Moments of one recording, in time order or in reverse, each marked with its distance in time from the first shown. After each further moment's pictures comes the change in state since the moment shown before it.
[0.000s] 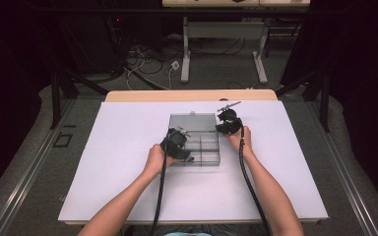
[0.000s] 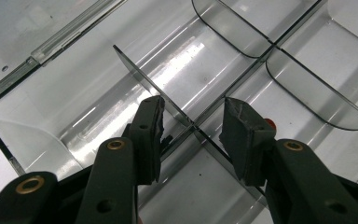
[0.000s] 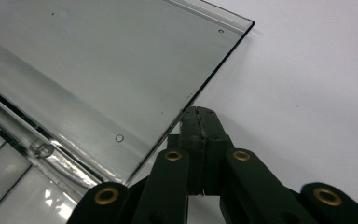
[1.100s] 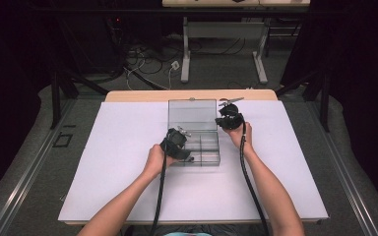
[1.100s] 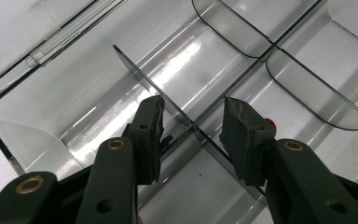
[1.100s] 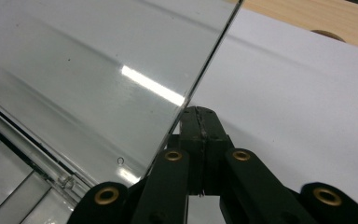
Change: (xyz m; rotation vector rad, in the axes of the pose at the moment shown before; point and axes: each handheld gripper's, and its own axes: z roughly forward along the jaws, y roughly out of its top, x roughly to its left) left arm 0.000 -0.001 0.000 -0.006 0.000 -0.003; right arm -0.001 0.012 -0.014 -0.133 -0.006 -0.022
